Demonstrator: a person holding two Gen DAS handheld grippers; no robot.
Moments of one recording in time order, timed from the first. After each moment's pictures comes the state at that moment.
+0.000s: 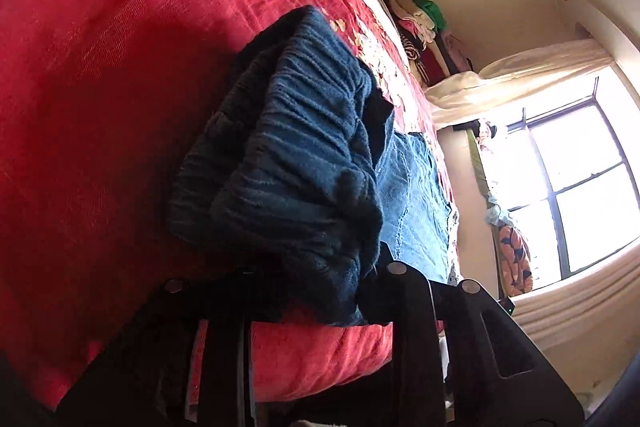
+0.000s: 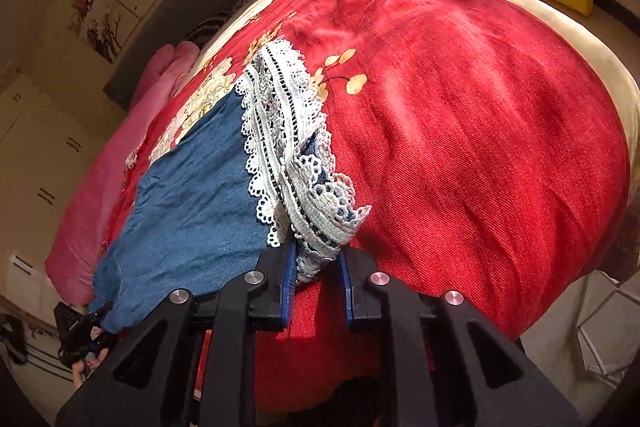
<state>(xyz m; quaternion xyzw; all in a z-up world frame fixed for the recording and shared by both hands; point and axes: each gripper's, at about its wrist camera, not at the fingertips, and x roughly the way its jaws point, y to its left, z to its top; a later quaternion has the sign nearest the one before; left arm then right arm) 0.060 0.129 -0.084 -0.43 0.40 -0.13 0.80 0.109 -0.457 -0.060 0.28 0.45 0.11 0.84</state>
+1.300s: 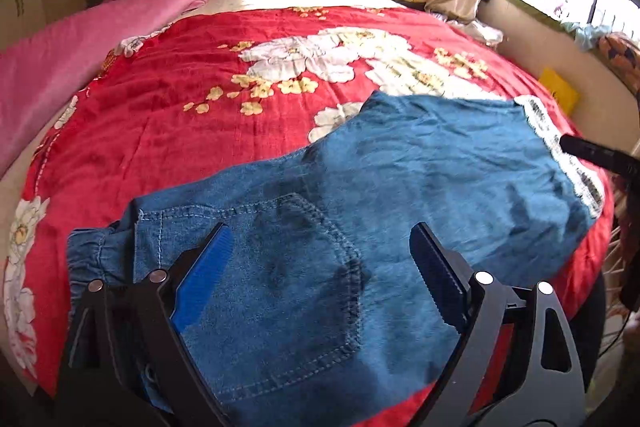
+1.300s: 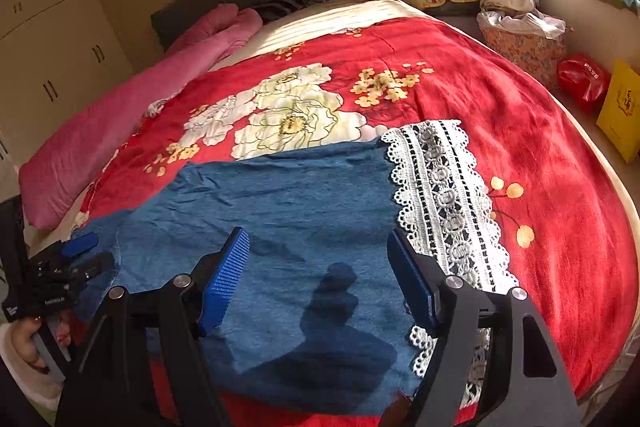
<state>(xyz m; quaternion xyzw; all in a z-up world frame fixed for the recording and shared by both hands) 0.146 -0.028 -0.031 0.02 0.42 -0.06 0.91 0.190 -0.350 -0.014 0.09 0.41 0.17 0.89</state>
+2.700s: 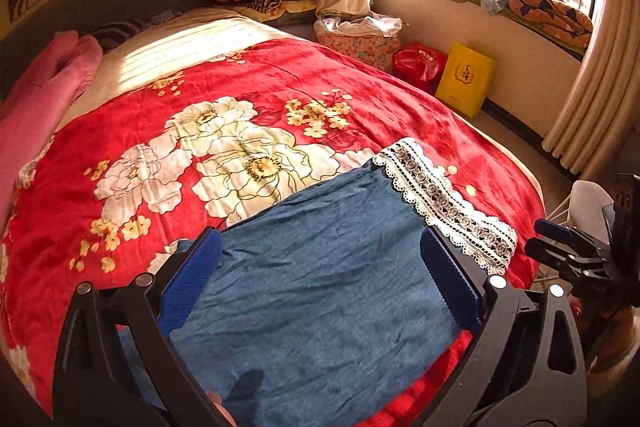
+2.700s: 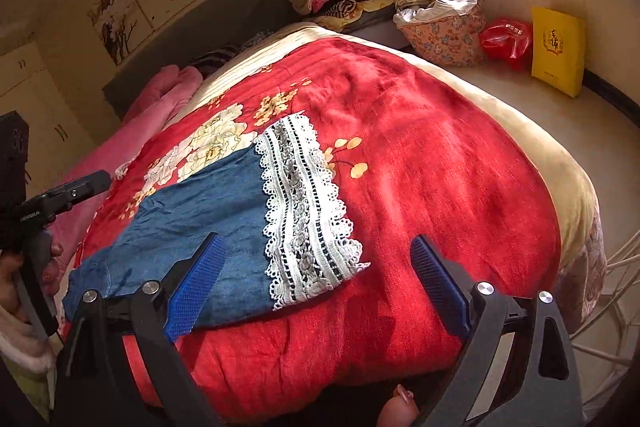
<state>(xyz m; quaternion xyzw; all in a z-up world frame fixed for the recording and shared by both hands) 0.201 -0.182 0.047 0.08 0.38 -0.23 0.89 0.097 -0.452 -0.020 0.20 0.36 0.08 0.91</state>
